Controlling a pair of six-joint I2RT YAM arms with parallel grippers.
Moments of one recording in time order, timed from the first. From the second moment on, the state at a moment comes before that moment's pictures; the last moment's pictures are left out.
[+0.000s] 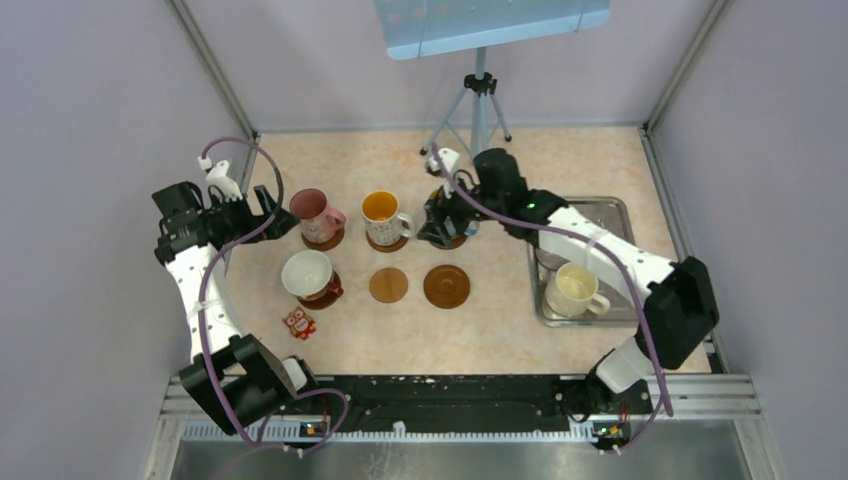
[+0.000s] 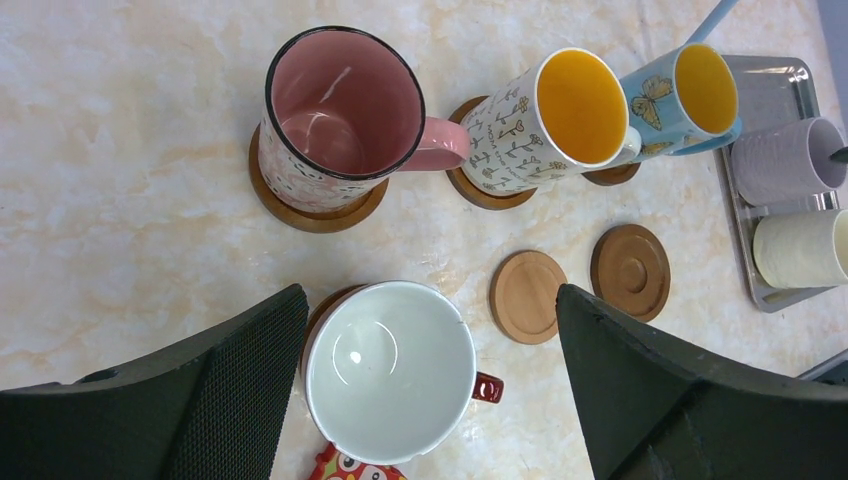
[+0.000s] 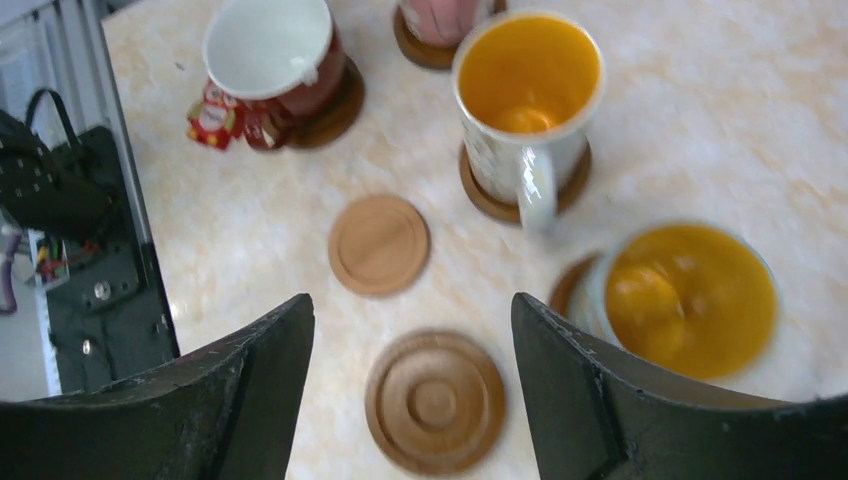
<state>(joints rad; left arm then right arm) 0.55 1.20 1.13 -0.72 0.85 0.17 0.75 1.57 1.31 -0.21 -0.45 -0.06</state>
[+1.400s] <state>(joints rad) 0.51 1.17 1.07 -0.79 0.90 0.30 -0.41 1.80 1.64 -1.22 -0.66 -1.59</state>
